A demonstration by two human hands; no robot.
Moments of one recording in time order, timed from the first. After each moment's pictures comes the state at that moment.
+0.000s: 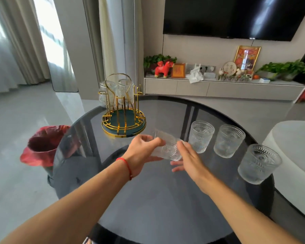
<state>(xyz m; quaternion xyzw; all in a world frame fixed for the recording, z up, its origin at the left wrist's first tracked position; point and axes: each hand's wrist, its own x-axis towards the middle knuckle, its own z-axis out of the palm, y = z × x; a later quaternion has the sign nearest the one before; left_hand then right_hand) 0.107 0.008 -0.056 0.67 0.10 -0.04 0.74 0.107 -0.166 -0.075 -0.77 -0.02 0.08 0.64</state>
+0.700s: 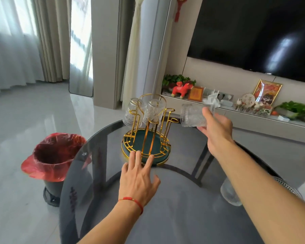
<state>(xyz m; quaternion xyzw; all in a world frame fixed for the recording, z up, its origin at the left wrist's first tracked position) 0.165 0.101 -0.140 0.97 0.08 0.18 0.12 0.284 -0.072 0.028 -0.68 0.05 -0.12 0.72</state>
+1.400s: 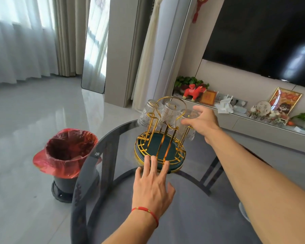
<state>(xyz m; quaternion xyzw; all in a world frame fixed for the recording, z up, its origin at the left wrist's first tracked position) 0.170 0.101 -0.141 0.97 0.08 0.17 0.13 0.349 0.007 0.025 -0.88 -0.09 -0.07 0.46</state>
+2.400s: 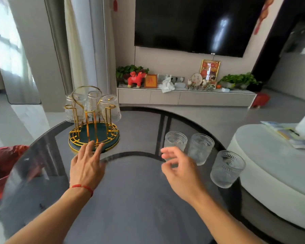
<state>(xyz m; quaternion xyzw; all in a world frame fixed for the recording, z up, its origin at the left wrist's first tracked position) 0.149 0.093 -0.123 0.97 0.05 0.20 0.12 0.093 -0.189 -0.054 -0.85 -0.09 -0.11 0.50</state>
